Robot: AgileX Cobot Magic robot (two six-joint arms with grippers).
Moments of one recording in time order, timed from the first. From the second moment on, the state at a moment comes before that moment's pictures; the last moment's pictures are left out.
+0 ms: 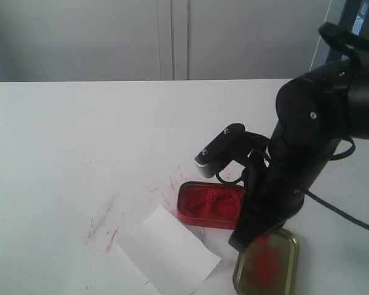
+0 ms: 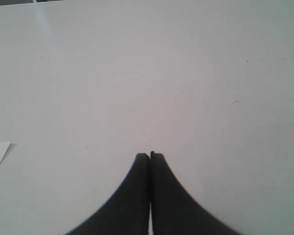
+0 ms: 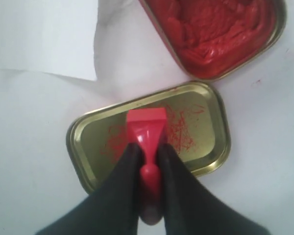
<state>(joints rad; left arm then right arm) 0.04 -0.01 0.03 -0.09 0.42 0.15 0.63 1.54 -0.98 0.00 0.91 -0.27</state>
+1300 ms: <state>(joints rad) 0.04 -0.01 0.03 -0.09 0.42 0.15 0.63 1.98 -1.45 -0.01 1.02 -0.10</state>
